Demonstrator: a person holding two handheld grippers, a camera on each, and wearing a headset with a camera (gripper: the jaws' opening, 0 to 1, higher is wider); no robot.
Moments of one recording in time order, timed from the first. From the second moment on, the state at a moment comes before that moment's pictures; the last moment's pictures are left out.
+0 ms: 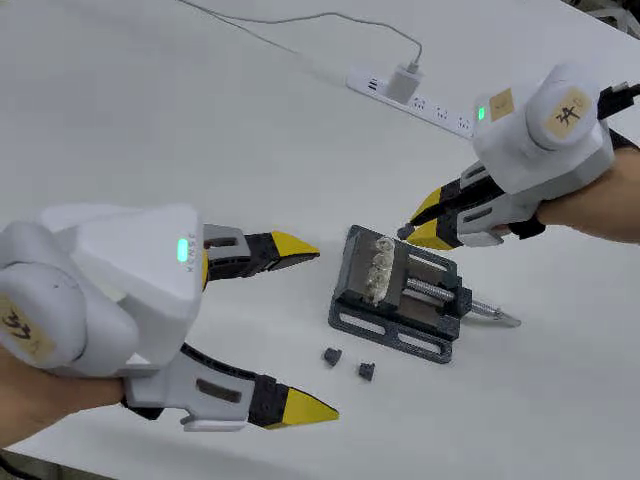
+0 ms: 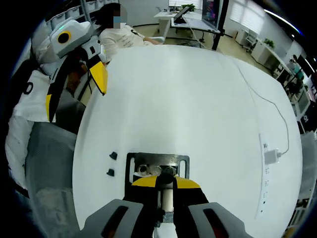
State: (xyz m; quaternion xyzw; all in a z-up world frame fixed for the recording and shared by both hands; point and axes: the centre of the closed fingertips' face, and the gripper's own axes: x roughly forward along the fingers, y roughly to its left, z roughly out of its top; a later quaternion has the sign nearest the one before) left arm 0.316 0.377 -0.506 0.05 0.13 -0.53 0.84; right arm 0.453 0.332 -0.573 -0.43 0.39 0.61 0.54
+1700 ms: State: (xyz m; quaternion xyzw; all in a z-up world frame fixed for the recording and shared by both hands) left arm 0.318 0.376 -0.513 0.01 0.12 -0.52 0.84; right arm 0.455 0.333 -0.593 -0.51 0.44 0.58 0.45
